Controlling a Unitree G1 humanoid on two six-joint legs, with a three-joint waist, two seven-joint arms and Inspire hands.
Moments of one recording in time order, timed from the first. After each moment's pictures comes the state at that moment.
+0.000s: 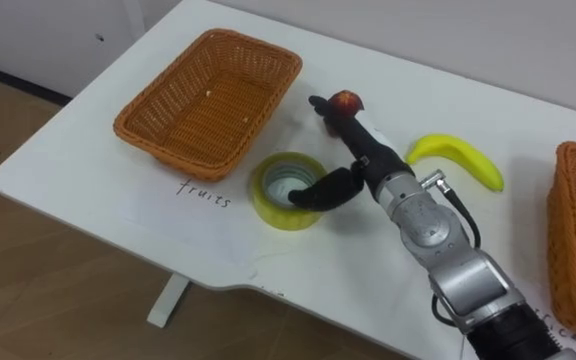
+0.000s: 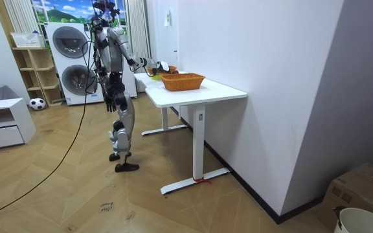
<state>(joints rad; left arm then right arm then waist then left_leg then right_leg) 0.21 0.20 -0.06 1.04 0.07 0.20 0.10 -0.33 -0.26 0.38 0.24 -0.17 0.18 0.02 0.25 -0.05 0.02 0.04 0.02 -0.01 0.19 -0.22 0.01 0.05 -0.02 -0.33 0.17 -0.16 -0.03</state>
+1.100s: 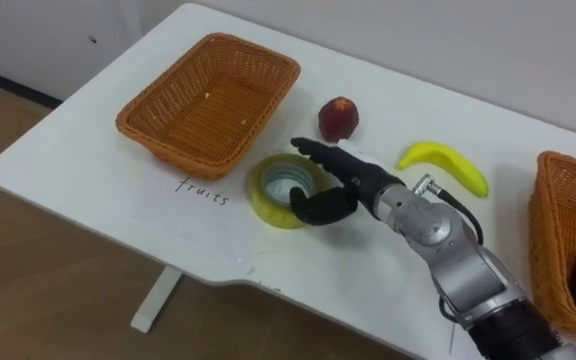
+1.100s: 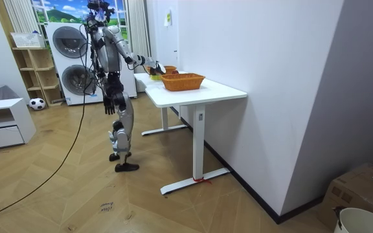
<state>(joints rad) 0.21 0.21 0.01 1.04 0.08 0.26 0.04 -0.38 -0.26 0.37 0.27 -0.30 0.25 0.35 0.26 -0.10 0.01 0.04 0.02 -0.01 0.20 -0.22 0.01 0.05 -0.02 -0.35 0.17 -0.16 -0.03</state>
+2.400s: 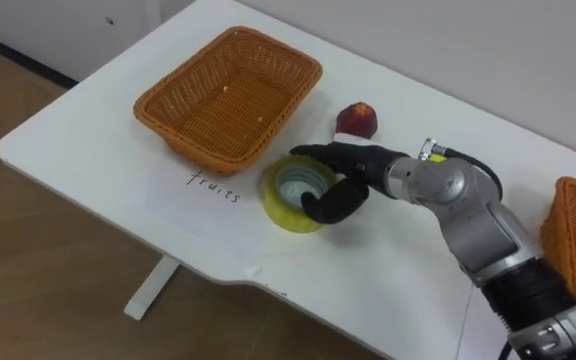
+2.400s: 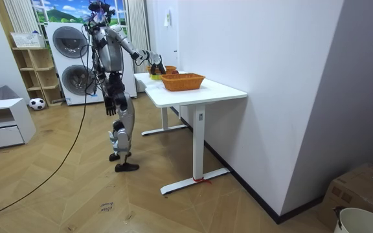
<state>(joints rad) 0.17 0.25 0.05 1.03 0.09 0.27 0.02 -0.50 -0.33 0.37 0.27 -0.40 0.33 0.65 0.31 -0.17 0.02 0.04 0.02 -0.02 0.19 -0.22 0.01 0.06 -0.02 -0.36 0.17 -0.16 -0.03</state>
